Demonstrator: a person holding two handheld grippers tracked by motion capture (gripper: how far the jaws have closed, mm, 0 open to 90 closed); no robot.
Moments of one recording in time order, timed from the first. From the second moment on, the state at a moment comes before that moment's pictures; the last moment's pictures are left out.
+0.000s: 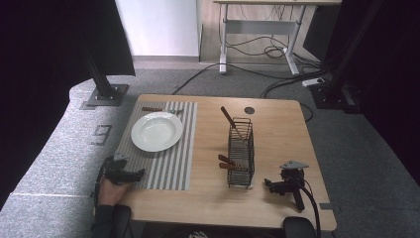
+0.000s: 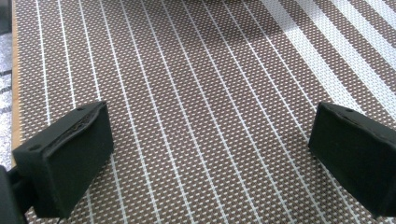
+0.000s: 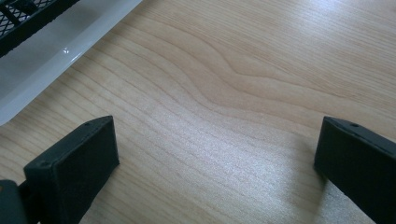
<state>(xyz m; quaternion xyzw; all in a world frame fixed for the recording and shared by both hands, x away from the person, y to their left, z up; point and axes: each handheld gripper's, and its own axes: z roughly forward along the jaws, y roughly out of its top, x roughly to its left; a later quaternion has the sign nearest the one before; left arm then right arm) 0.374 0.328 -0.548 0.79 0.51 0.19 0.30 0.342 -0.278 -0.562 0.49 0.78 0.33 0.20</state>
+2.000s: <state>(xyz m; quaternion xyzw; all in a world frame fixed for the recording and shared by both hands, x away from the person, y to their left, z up) 0.402 0.271 -0.475 0.80 0.46 0.19 0.35 0.342 -0.279 -0.562 0.49 0.78 0.33 0.20</state>
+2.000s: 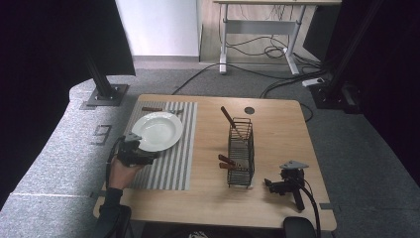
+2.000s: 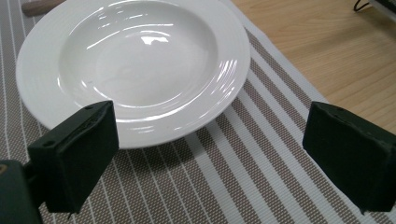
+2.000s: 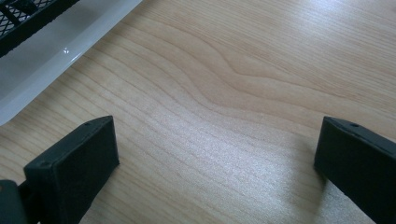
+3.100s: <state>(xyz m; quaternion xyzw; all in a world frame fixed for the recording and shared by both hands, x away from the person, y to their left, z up) 0.439 0.201 -0.421 0.81 0.41 0.17 0.38 0.342 -0.279 -0.562 0.49 0.78 0.33 0.20</state>
